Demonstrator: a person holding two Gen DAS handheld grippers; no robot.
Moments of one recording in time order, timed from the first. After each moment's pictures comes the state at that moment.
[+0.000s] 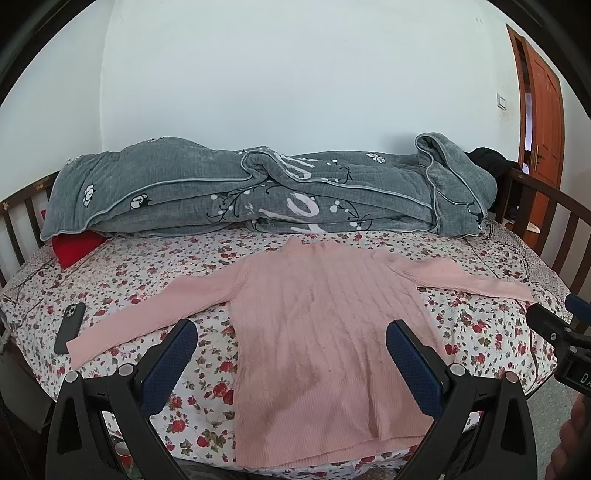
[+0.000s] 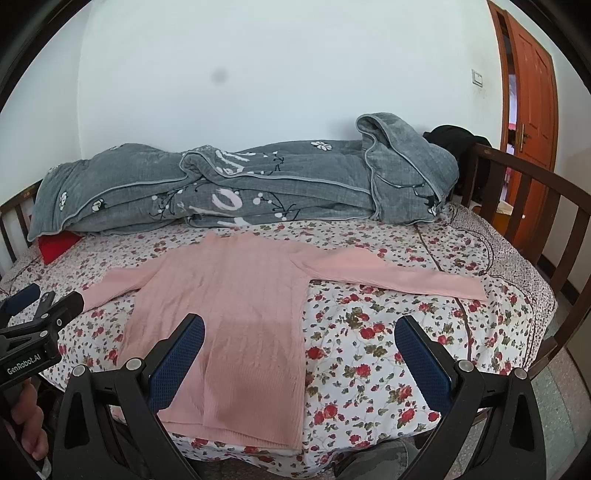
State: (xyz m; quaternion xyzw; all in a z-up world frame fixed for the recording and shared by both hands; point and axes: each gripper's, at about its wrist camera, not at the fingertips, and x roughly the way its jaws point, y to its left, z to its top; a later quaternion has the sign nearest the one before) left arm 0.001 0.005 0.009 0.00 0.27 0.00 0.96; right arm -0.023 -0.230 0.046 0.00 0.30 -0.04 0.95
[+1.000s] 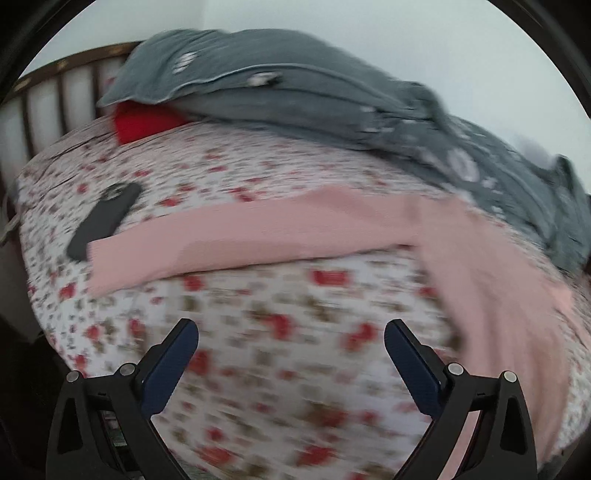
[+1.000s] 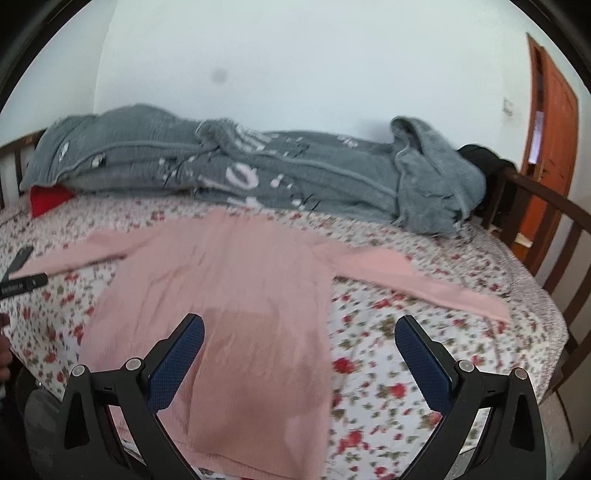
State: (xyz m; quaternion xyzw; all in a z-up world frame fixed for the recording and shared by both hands) left arm 0.077 0.229 -0.136 -0.13 0.38 0.15 0.90; right arm 0.028 -0.176 -0.033 -0.08 0.31 -0.02 0.95
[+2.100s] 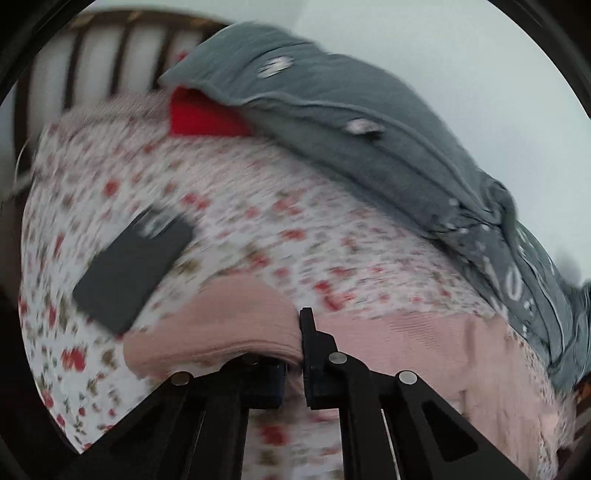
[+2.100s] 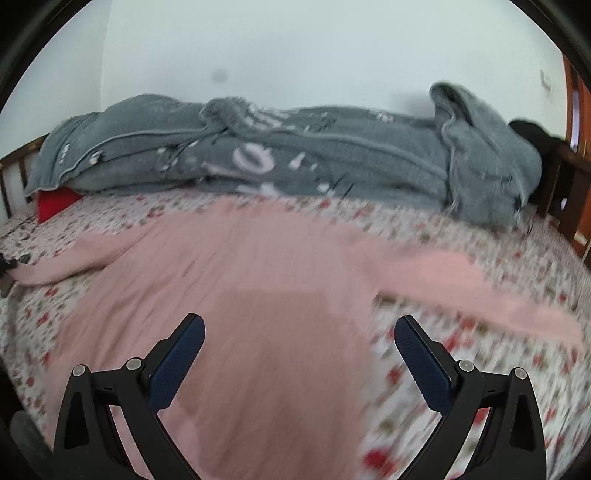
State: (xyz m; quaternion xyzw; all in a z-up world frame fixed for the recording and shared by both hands) left arm 0.147 0.334 -0.107 -0.24 0.30 0.19 0.90; right arm 0.150 -0.206 -0.079 -0.05 0.32 0.04 0.95
